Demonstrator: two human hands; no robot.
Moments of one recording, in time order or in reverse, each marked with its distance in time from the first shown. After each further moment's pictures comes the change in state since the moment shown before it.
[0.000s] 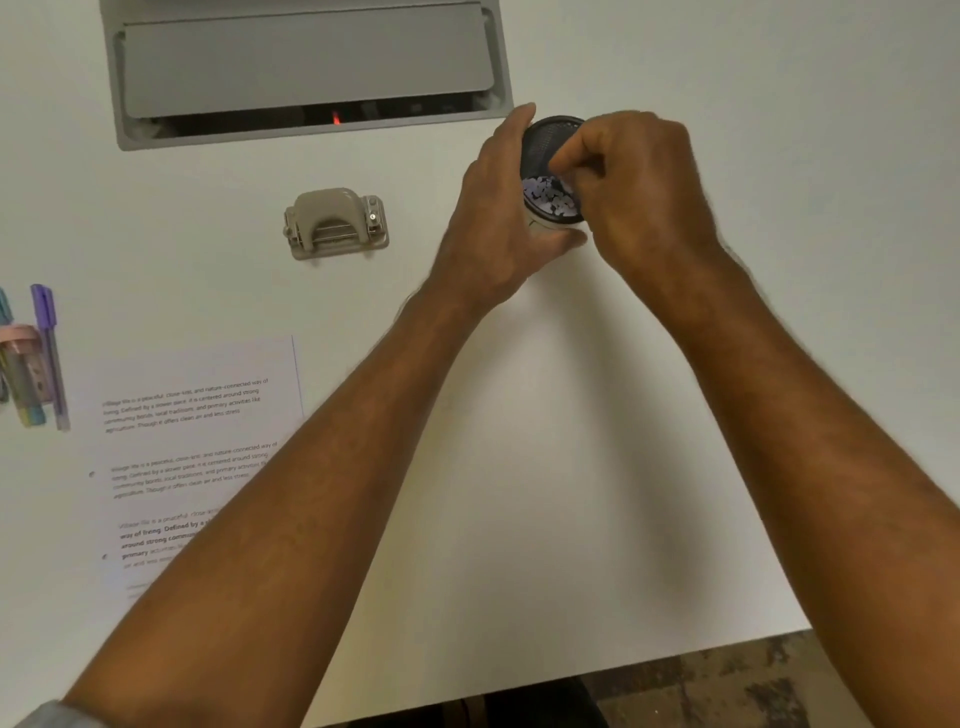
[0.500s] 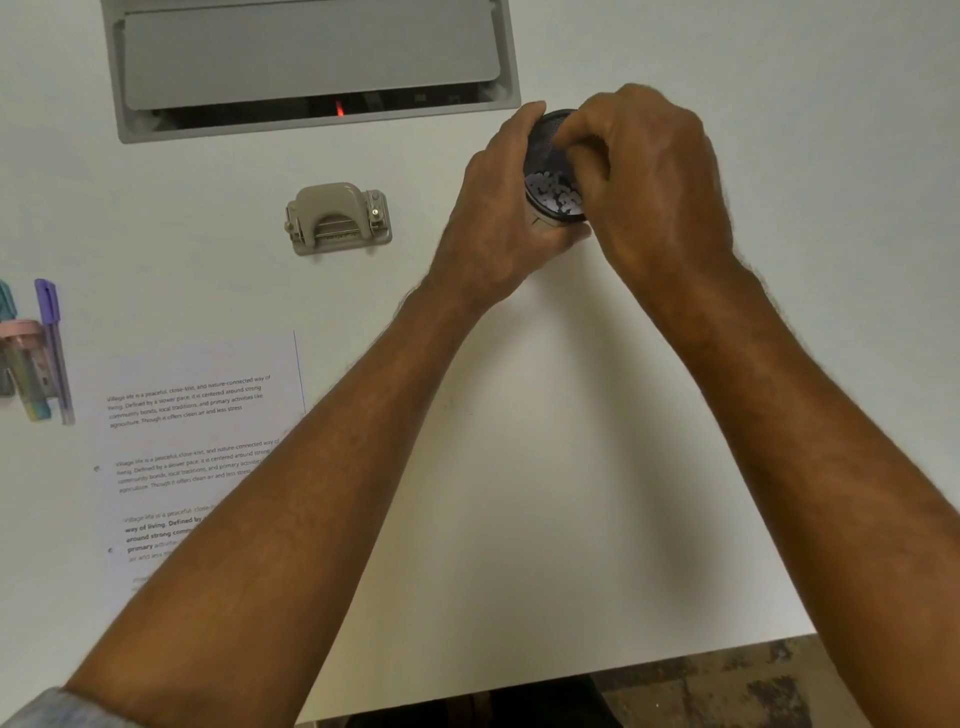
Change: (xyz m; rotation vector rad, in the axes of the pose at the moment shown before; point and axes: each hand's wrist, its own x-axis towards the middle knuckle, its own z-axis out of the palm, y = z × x) left_hand 0.005 -0.004 0.002 0.033 0.034 0.010; right_hand -0.002 0.000 0.002 -0.157 0.081 -0.143
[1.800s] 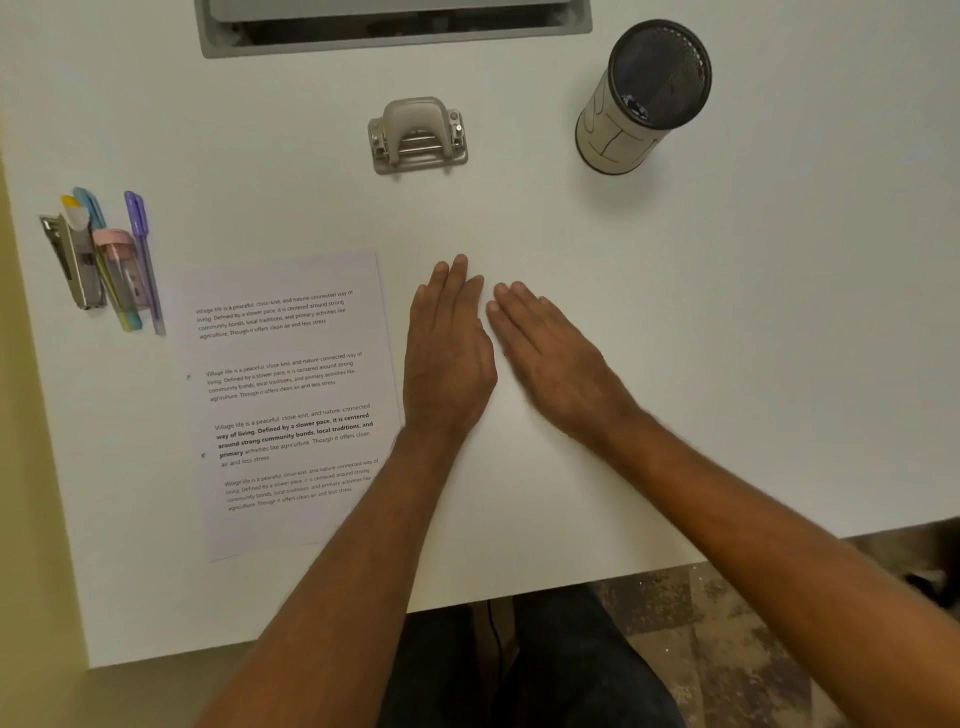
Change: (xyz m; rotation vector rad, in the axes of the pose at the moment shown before) left_hand -0.220 -0.079 -0.037 0.488 0.133 -0.078; right_hand -0.203 -0.042 0.131 -0.006 -0.325 -0.413
